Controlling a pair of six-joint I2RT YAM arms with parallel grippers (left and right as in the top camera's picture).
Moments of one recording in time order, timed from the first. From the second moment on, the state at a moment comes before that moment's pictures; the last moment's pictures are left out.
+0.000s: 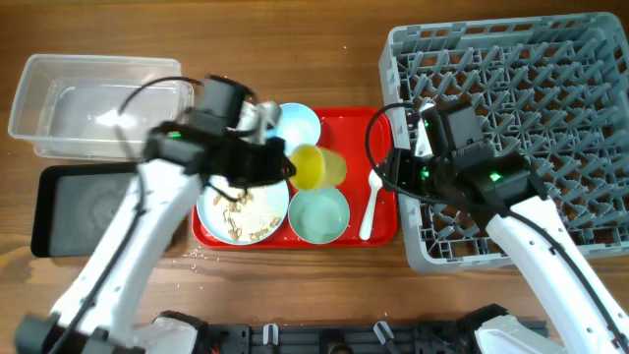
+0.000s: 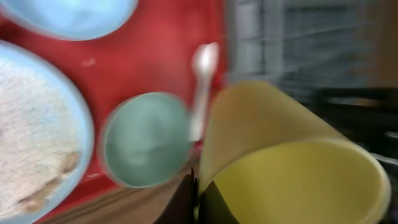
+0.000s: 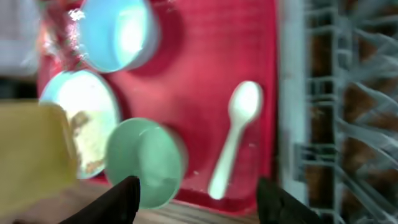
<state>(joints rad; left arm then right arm) -0.30 1.41 1.24 -0.98 0.62 -0.38 0.38 1.26 1.09 -0.87 -0.21 0.42</state>
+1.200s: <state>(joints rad) -0.04 1.38 1.24 -1.12 1.30 -0.14 0.38 1.33 1.08 -0.15 -1.20 0.20</state>
